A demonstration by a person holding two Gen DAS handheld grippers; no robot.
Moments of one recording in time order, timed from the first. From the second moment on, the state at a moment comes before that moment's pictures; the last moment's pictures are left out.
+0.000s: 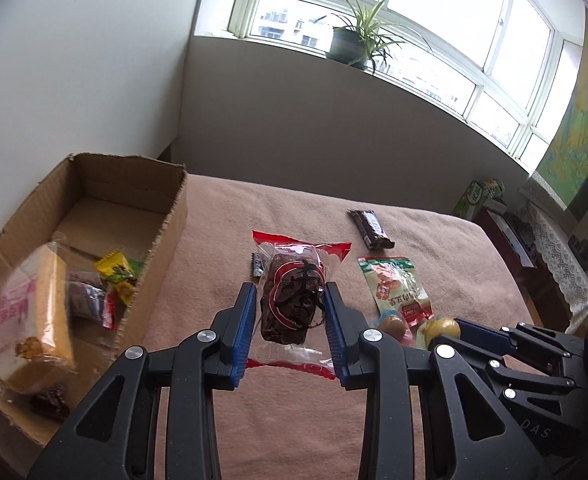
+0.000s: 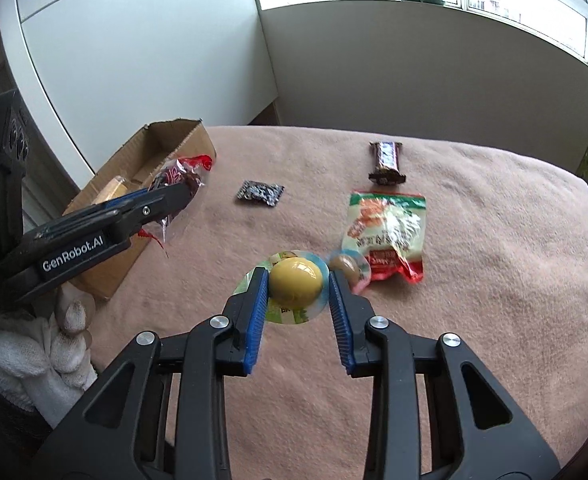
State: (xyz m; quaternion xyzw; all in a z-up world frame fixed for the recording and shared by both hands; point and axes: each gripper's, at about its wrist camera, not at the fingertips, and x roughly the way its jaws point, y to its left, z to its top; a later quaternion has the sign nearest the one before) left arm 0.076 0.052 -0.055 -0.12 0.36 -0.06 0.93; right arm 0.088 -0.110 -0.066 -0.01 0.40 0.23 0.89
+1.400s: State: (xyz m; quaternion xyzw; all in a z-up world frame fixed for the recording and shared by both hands) left arm 0.071 0.201 -0.042 -0.19 0.32 0.11 0.92; right arm 0.164 0.080 -0.034 -0.04 0.38 0.36 0.85
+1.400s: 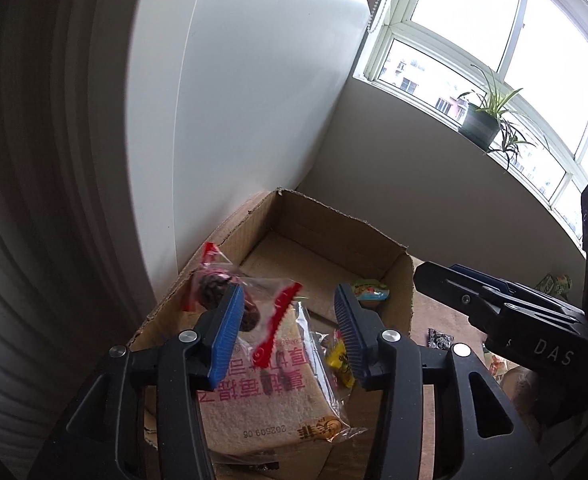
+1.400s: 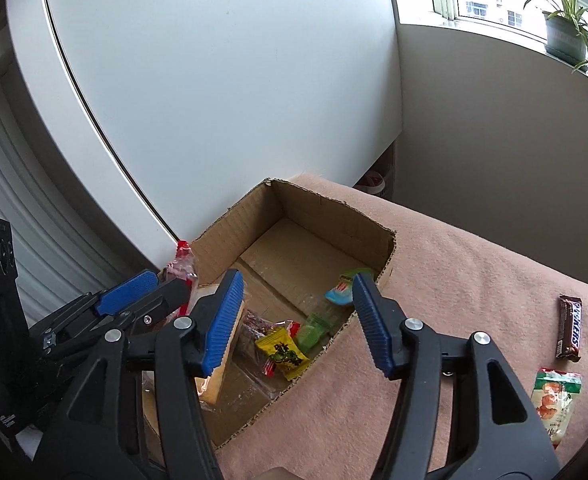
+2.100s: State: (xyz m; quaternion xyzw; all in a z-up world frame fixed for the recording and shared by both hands) left arm 0.085 0.113 -0.043 -0.17 0.33 0.03 0.93; right arm 0.168 -0.088 -0.043 0.04 0.39 0.27 0.88
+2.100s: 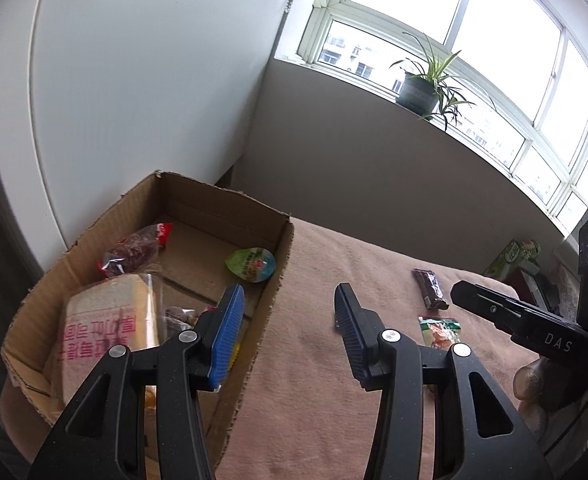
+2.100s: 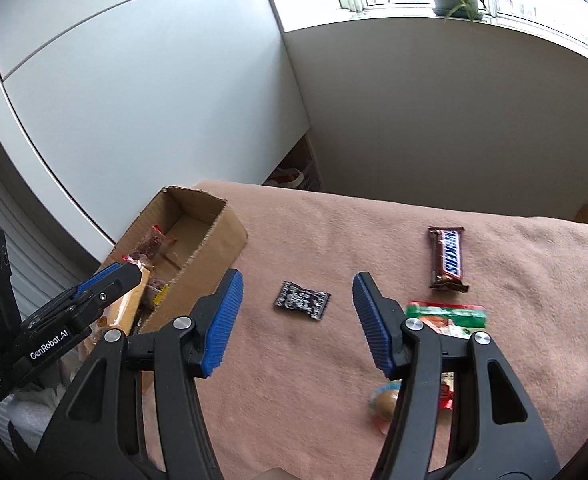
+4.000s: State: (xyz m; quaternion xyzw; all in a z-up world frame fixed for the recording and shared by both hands) left arm 0.119 -0.040 -0.120 -0.06 0.44 -0.10 0.89; right arm 0.192 -0.163 -0.136 0.04 0.49 0.22 0.84
